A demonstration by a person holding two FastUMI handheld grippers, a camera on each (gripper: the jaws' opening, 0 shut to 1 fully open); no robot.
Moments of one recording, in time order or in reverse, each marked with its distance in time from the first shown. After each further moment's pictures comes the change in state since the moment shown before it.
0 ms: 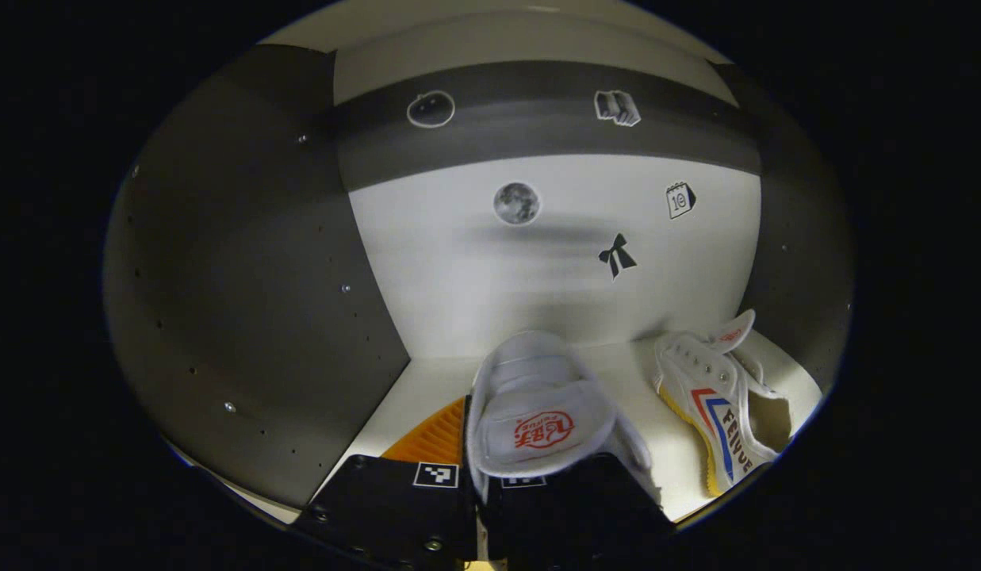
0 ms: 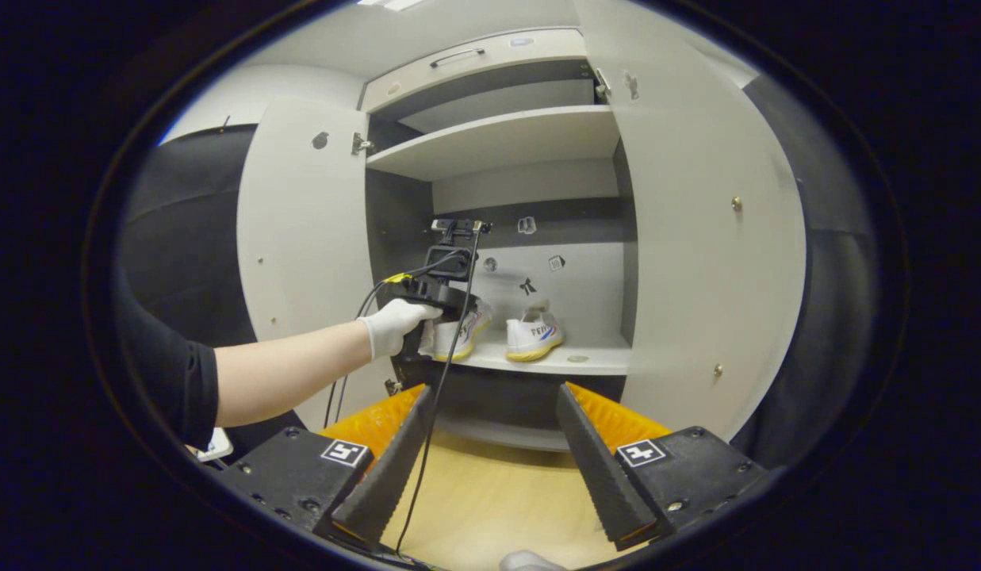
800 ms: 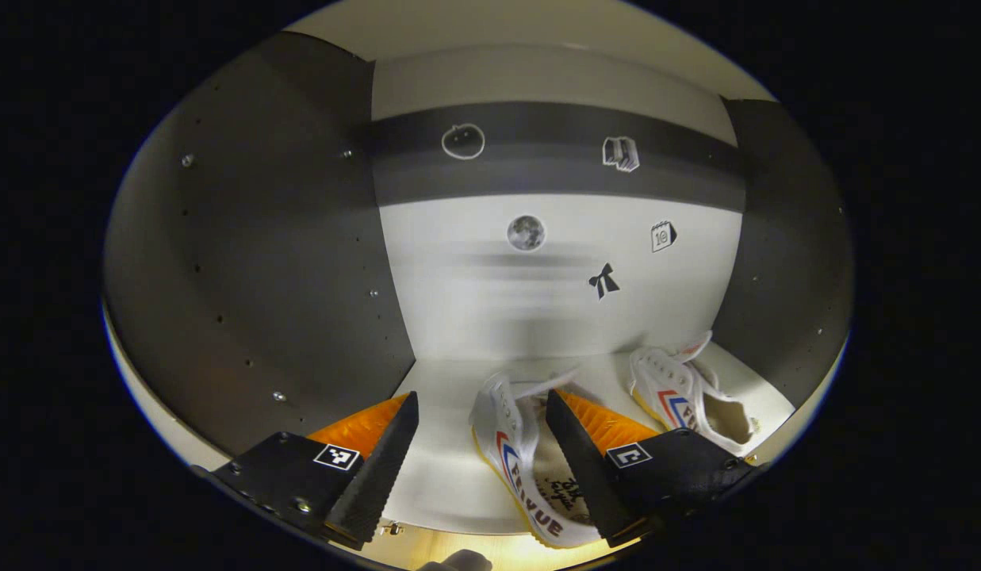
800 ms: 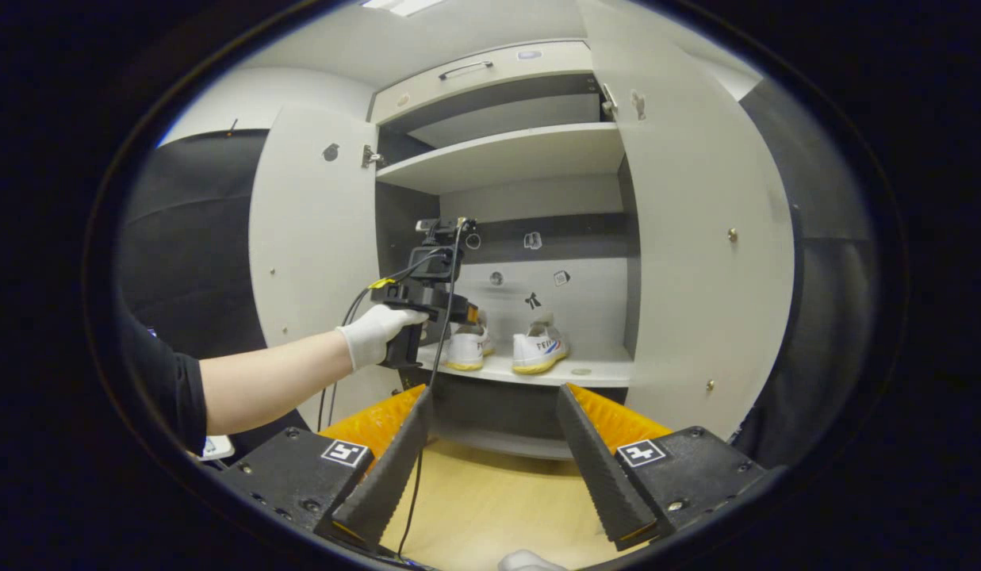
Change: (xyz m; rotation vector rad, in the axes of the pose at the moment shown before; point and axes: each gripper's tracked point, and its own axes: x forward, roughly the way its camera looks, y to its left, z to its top) left arm -0.062 0.012 0.025 -0.051 -0.134 -0.041; right arm -0.013 0.009 0.017 -0.028 -0.057 0.012
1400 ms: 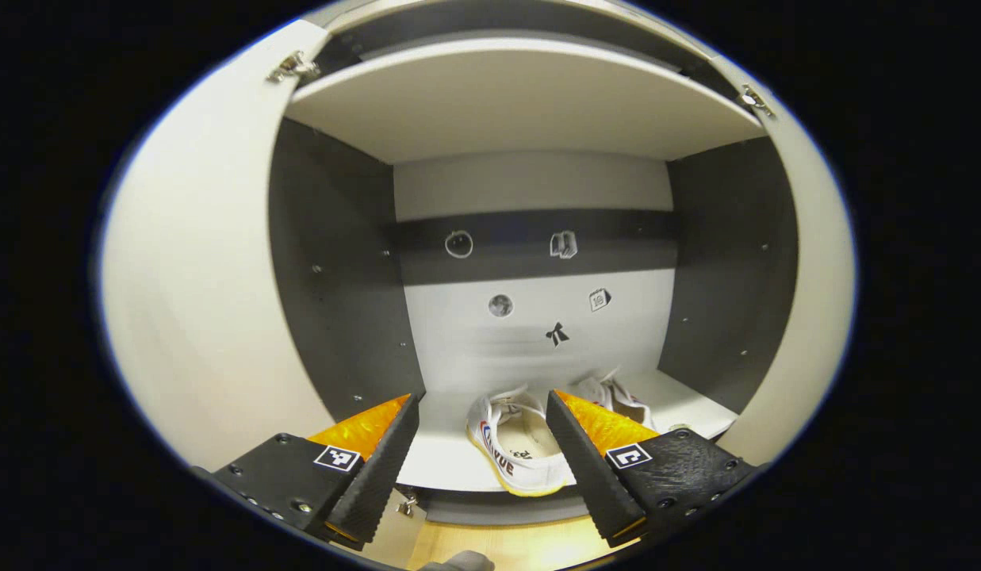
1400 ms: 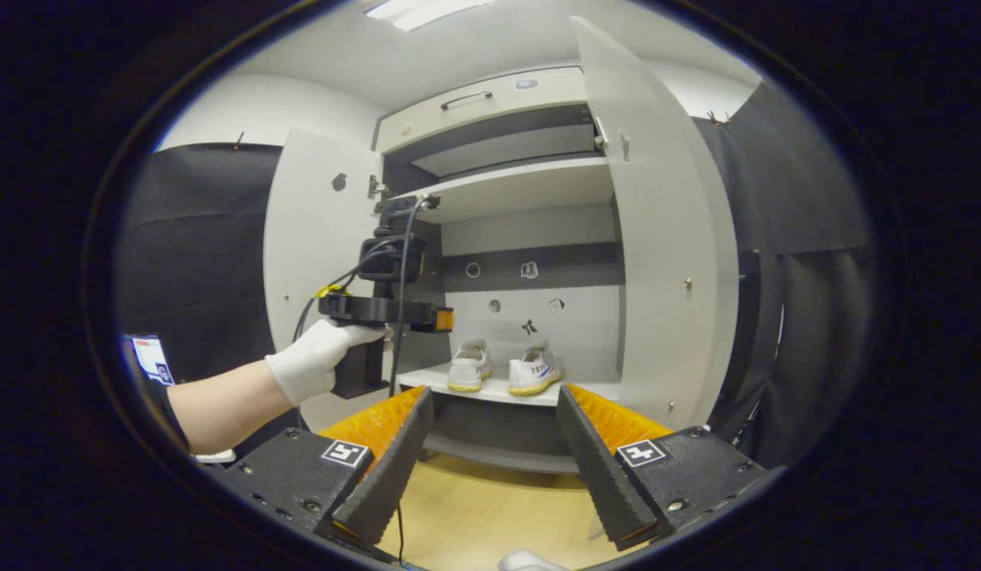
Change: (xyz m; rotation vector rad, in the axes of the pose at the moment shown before) left arm -0.152 -0.018 0.037 0.013 -0.236 -0.014; right arm -0.035 -0.003 0.029 -0.004 -0.096 -0.010
